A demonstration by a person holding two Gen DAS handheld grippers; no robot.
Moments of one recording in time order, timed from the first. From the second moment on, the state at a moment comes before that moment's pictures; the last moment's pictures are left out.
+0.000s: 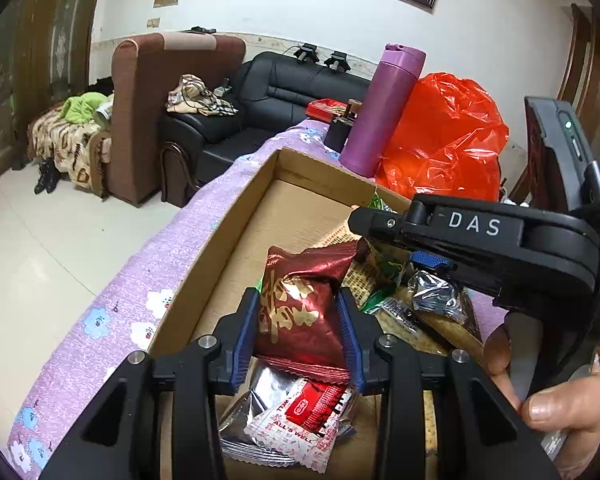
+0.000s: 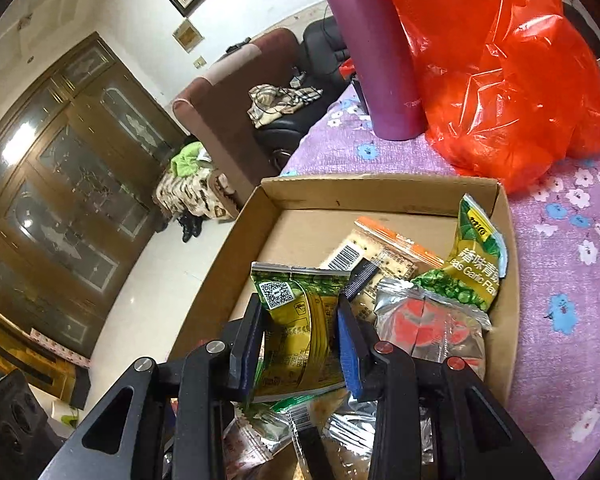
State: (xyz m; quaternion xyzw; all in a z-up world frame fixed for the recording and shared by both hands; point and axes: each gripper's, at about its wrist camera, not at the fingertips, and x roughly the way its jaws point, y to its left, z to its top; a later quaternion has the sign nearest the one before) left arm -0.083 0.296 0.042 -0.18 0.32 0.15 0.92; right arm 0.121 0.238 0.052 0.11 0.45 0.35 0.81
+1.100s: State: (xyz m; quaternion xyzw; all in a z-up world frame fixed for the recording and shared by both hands) left arm -0.088 0.292 0.050 -0.16 0.30 0.17 0.93; right arm 0.105 0.231 0.057 0.11 0.44 0.36 0.82
